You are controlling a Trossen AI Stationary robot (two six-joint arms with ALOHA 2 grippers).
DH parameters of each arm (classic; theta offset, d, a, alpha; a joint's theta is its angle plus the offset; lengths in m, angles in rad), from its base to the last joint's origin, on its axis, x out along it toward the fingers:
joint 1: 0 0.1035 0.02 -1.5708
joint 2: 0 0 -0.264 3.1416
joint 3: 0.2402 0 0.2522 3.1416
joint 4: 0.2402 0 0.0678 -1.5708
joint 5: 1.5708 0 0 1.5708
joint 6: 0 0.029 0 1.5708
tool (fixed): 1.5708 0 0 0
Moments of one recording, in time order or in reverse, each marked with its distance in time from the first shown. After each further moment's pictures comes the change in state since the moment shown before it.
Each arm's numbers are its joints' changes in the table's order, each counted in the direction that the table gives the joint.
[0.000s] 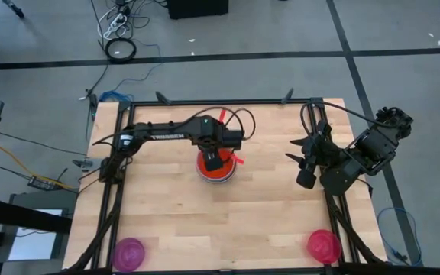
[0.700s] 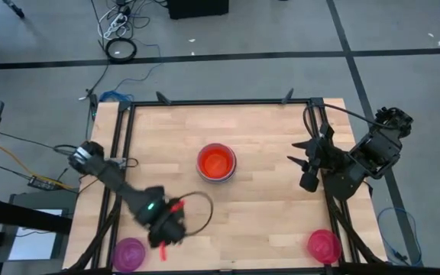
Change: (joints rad) left arm -0.701 -0.342 -0.554 -0.117 0.318 -0.586; right arm 0.053 0.000 0.000 0.016 0.026 0.075
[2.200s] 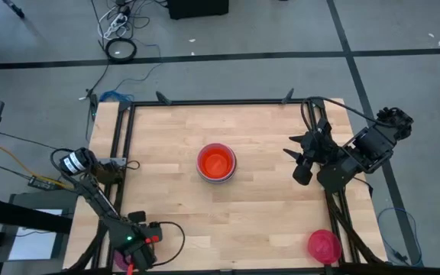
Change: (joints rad) left arm -0.306 -0.003 -0.486 -0.546 0.084 -0.312; right arm -0.089 0.003 0.000 -0.038 0.008 -0.023
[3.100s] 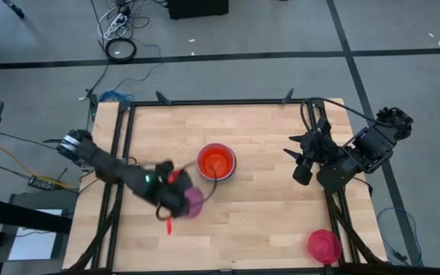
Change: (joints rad) left arm 0.507 -0.195 0.273 0.259 -0.546 0.377; right arm 0.000 0.000 0.000 0.000 0.002 -0.034
